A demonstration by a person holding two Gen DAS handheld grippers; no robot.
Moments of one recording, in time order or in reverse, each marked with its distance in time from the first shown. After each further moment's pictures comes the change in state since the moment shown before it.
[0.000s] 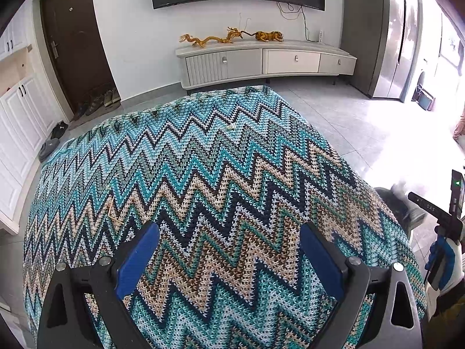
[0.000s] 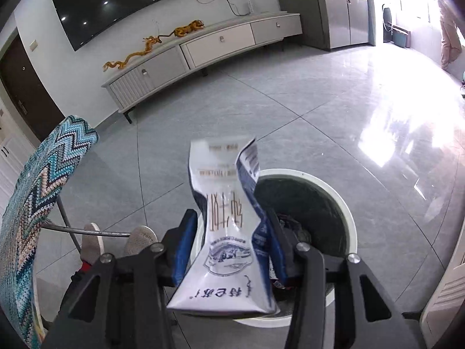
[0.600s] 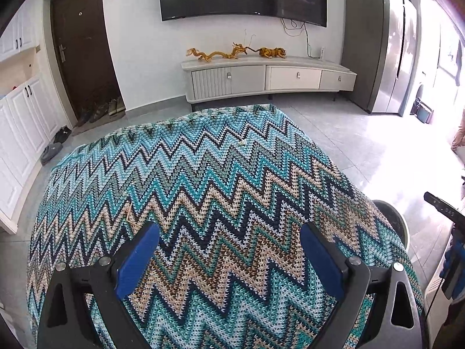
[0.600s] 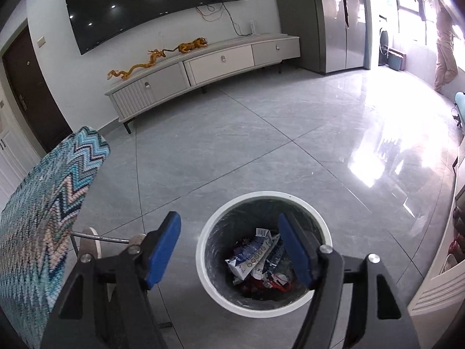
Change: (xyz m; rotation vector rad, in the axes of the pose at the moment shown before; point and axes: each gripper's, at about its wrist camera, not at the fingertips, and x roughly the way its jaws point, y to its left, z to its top) left arm -0.024 0.169 -0.026 -0.029 -0.091 -0.018; right arm -0.087 0.039 0.010 -0.077 -0.113 -0.028
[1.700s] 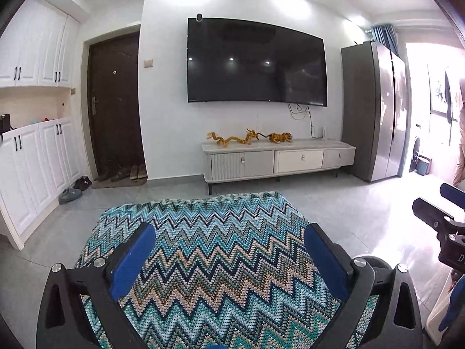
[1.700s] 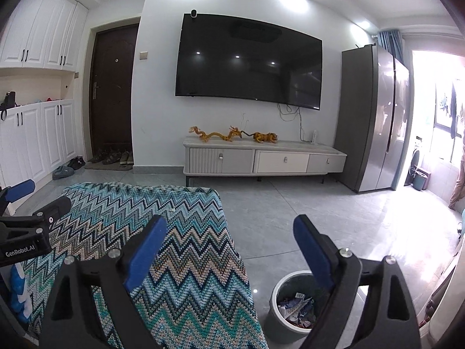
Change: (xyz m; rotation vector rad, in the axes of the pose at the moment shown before) left arm -0.158 0.030 -0.035 -0.049 -0.439 0.059; right arm -0.236 0.227 -0.039 -0.367 -0.419 0.095
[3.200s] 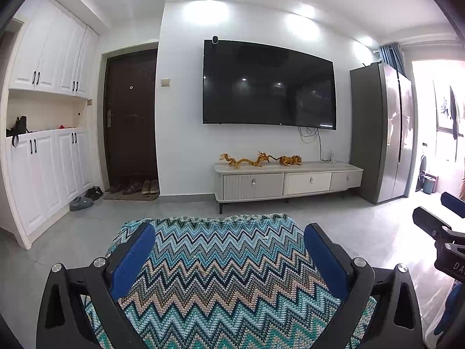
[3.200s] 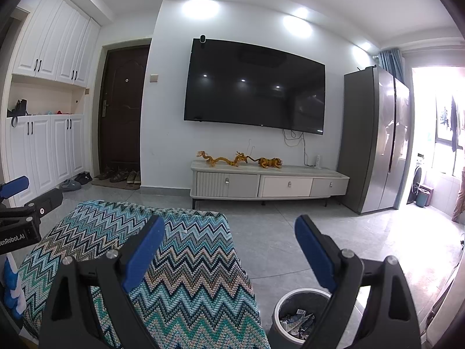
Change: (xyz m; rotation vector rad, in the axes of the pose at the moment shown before) left arm -0.048 0.020 0.004 -0.034 -0.100 0.047; right arm -0.046 0.014 0.007 -0.012 -0.109 0.017
